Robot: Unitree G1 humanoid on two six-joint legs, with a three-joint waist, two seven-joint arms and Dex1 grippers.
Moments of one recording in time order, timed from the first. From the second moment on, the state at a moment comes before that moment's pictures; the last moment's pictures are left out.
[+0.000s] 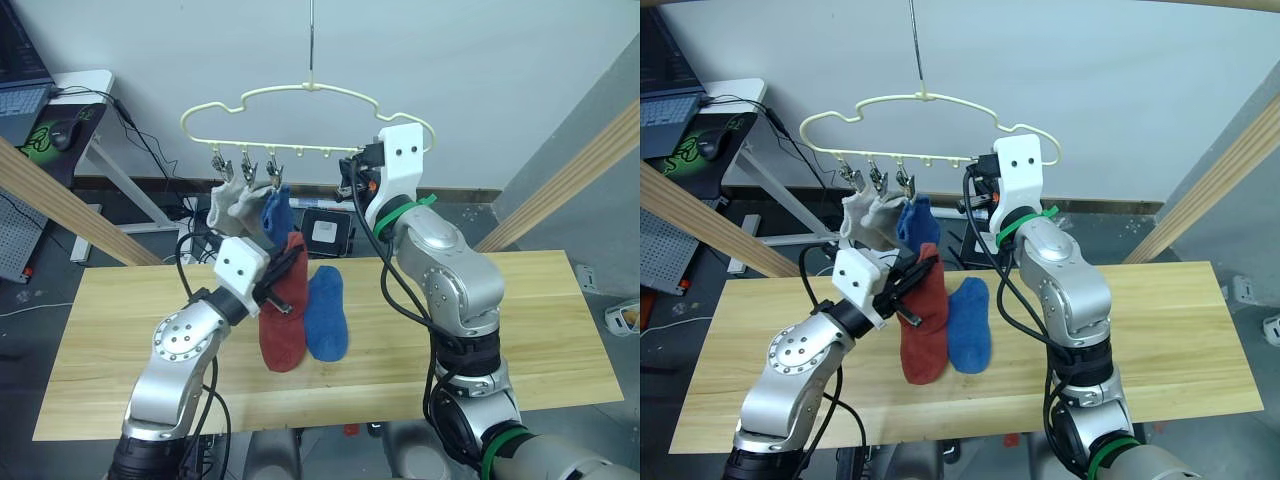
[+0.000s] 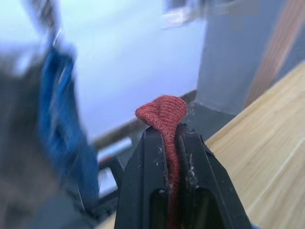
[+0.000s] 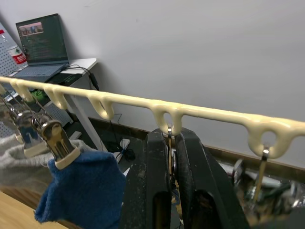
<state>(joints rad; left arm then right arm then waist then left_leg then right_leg) -0.11 0.40 -0.04 -0.37 -0.14 0.14 -0.51 -0.73 0.11 0.05 -0.31 0.18 0.88 0.07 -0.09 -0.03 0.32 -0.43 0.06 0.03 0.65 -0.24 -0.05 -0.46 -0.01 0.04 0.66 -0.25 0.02</state>
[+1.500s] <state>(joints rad) -0.41 0.27 -0.17 0.19 0.27 -0.44 -0.23 -0.75 0.13 0.05 -0.37 0.27 1.01 0.04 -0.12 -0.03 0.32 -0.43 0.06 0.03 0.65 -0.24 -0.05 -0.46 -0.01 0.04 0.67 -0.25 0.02</state>
